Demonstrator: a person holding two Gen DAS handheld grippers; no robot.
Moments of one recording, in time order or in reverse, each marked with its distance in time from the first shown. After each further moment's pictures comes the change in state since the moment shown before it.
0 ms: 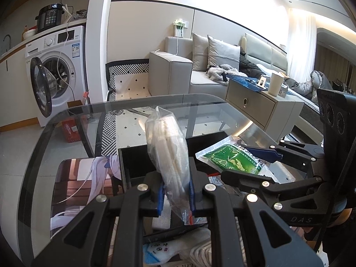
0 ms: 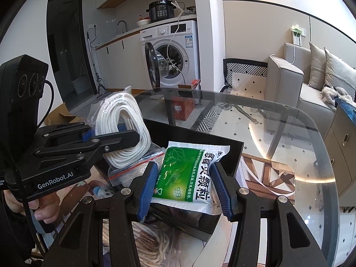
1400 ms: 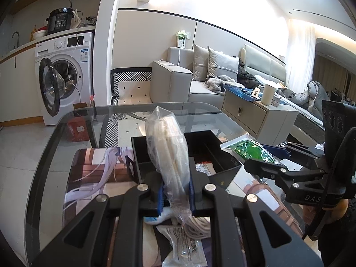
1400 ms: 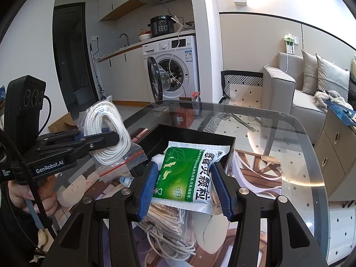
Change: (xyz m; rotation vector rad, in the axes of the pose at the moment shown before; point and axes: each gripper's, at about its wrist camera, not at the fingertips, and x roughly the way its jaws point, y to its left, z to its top) left arm -0.076 -0.005 -0.023 -0.034 -0.068 0.001; right arm -0.085 0.024 -0.030 0.016 -0.098 -0.002
